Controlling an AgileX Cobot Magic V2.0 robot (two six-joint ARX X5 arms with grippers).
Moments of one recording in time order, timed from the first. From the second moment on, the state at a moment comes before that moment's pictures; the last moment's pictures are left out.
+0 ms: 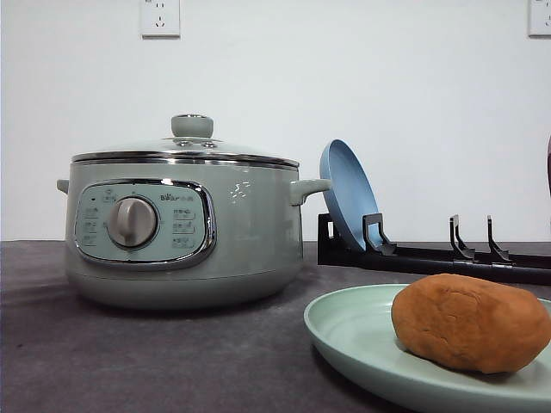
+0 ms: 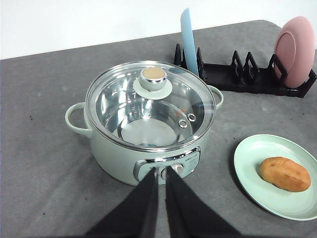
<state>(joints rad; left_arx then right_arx) -0.47 0.54 1.12 -0.99 0.02 -0.07 0.63 0.46 1.02 -0.95 0.03 0.22</state>
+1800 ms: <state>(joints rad) 0.00 0.01 0.03 -0.18 -0.01 -0.02 0.63 0.46 1.02 -0.95 0.03 0.22</state>
